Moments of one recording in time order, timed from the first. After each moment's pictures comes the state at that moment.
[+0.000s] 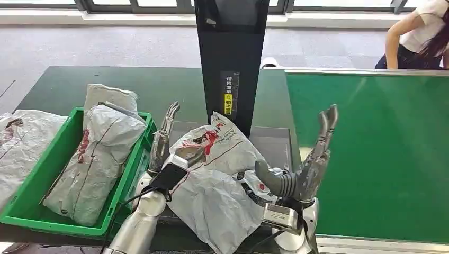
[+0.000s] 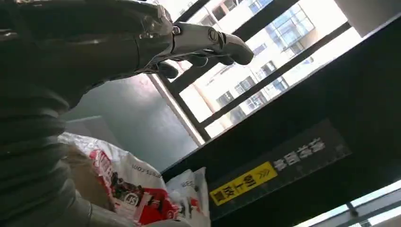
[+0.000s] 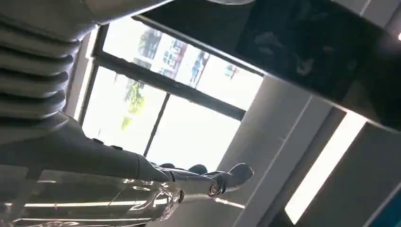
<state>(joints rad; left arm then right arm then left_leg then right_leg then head) -0.27 -0.24 -0.17 -1.15 -0.59 0.38 -0.64 -0.06 0.27 0.38 -1.56 0.56 -0.70 -0.70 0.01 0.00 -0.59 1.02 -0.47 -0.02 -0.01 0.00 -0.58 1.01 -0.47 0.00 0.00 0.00</state>
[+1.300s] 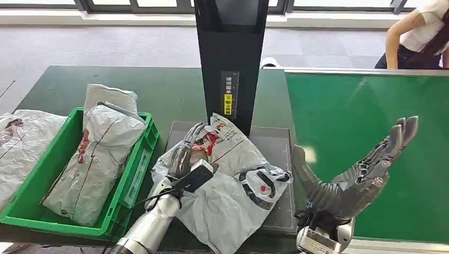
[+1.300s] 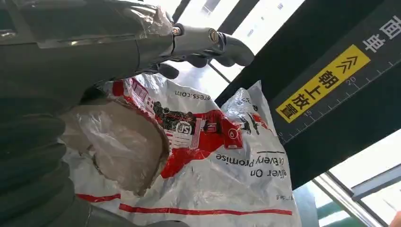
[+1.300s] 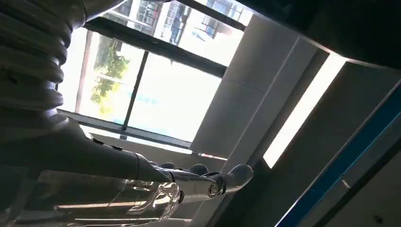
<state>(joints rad) -0.37 -0.26 -0.17 -0.81 -0.74 0.40 -0.60 0.01 0.27 0.31 -1.81 0.60 -0.70 -0.70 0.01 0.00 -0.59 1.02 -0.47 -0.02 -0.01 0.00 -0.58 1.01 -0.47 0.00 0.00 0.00</state>
